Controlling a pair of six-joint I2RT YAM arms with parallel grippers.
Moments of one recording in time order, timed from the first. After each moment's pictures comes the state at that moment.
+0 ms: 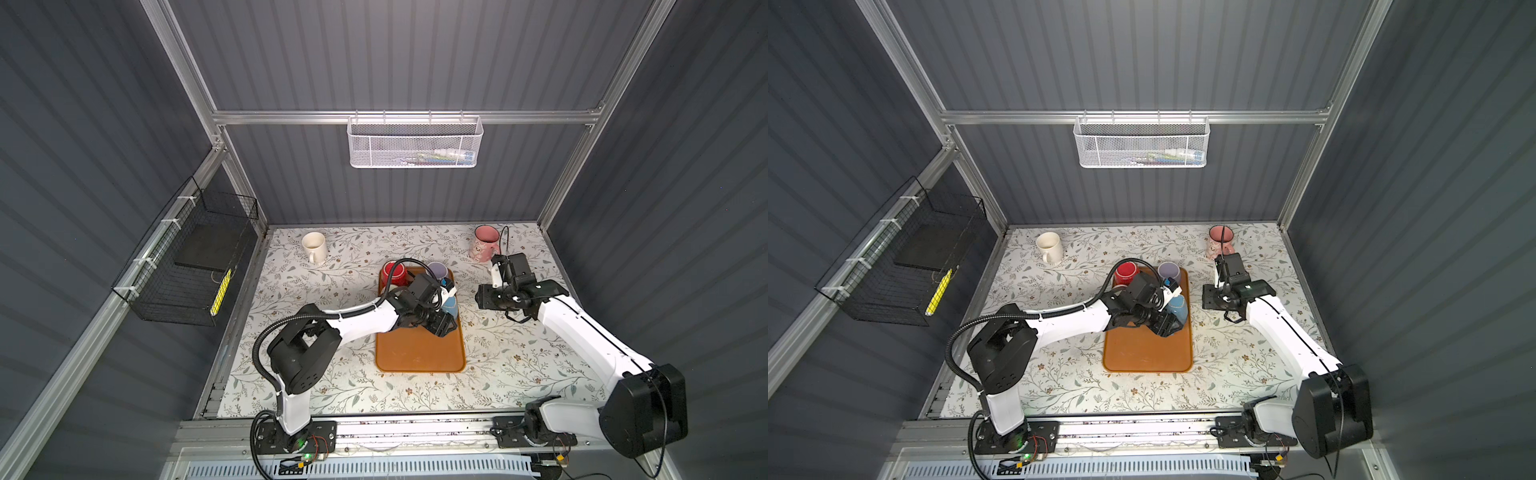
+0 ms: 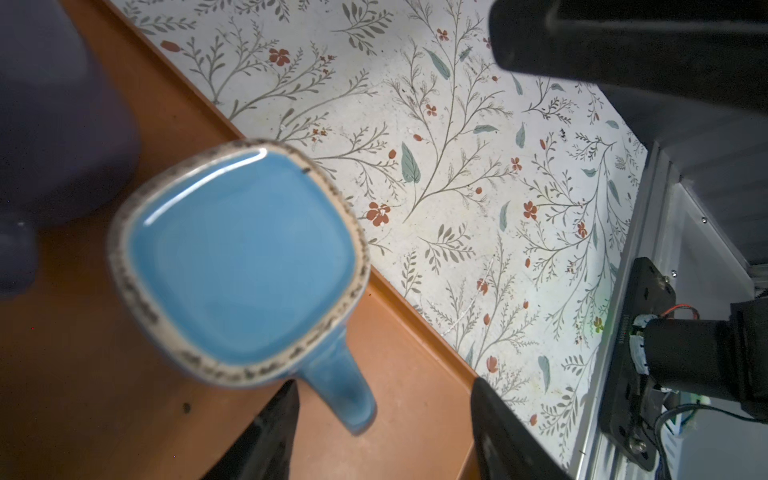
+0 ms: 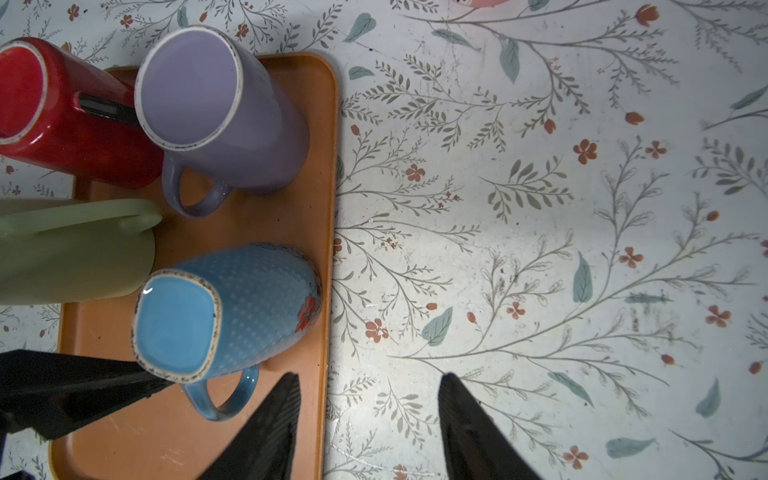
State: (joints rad) left arm -0.90 1.84 1.24 -0.21 0.33 -0.22; right arm 0.27 1.30 0.98 -0.68 -0.02 0.28
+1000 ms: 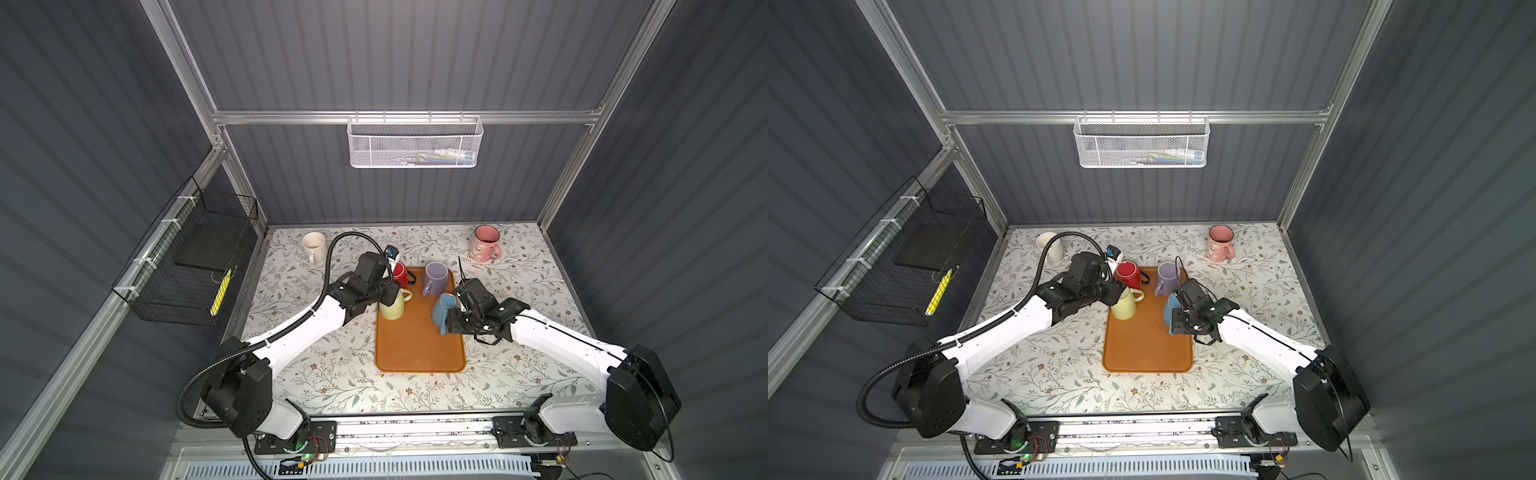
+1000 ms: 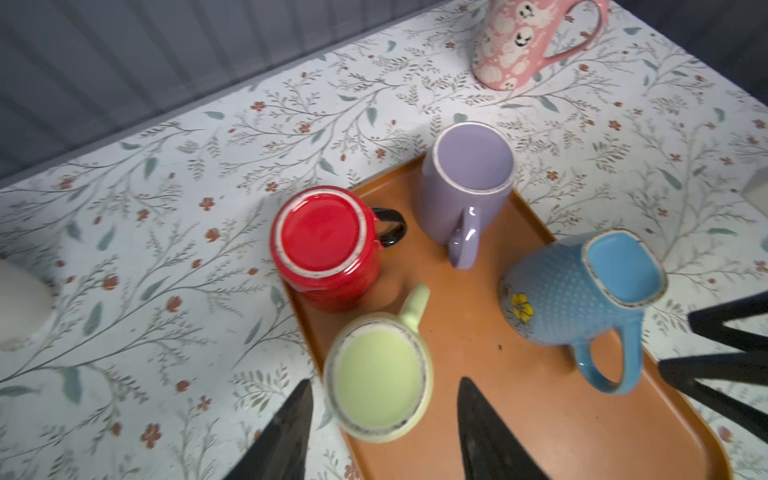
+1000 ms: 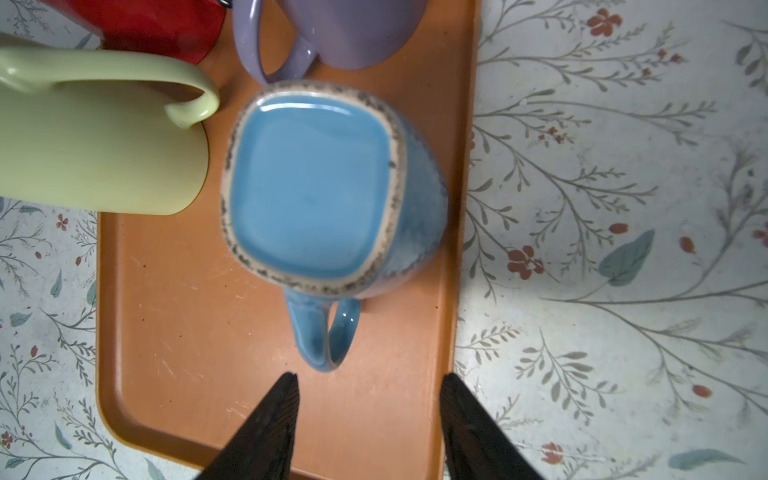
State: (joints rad) left arm -0.67 1.46 1.10 -0.33 -0.11 -0.05; right arm 0.64 1.34 0.86 -0.57 0.07 0.58
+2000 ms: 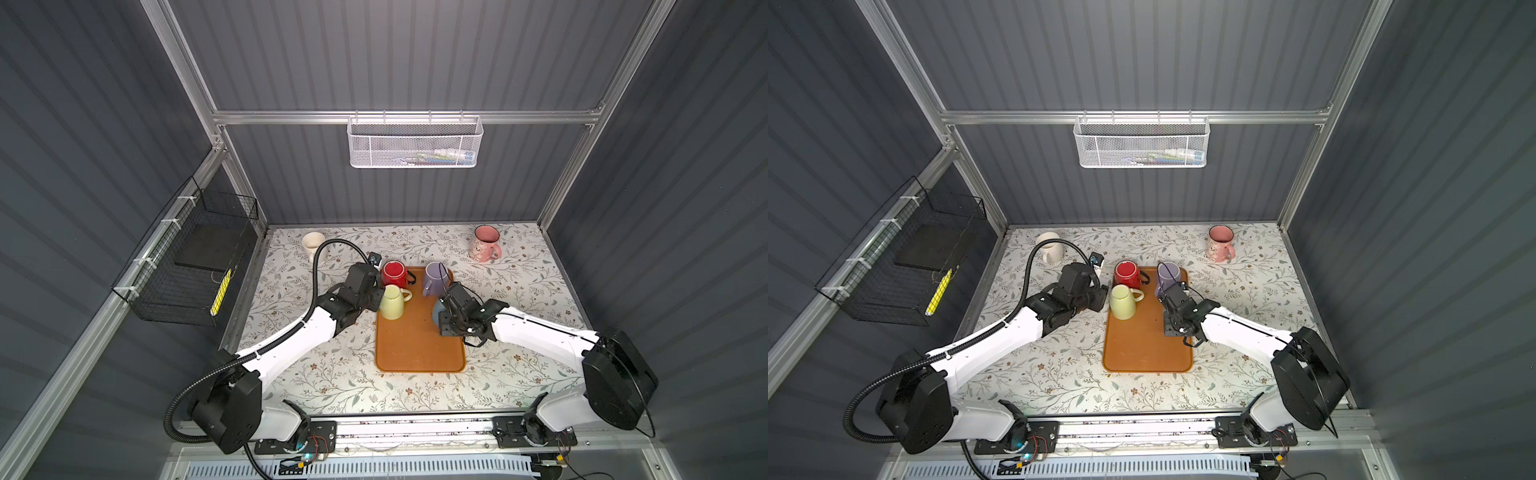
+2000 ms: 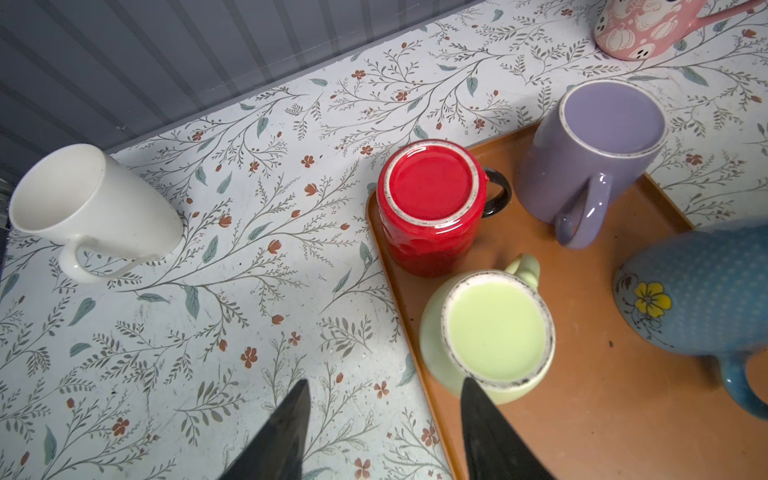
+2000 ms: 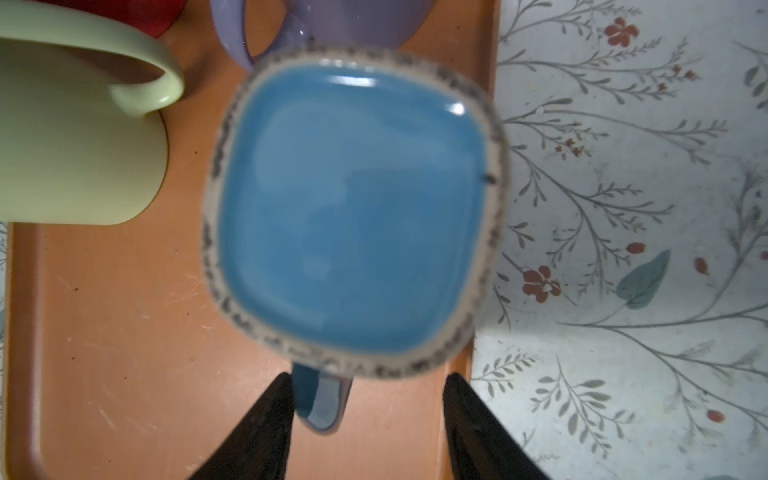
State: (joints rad) left arm -0.65 1.38 0.97 -0.29 -0.26 -0.06; right arm 0.72 1.47 0.89 -0.54 0.21 0.63
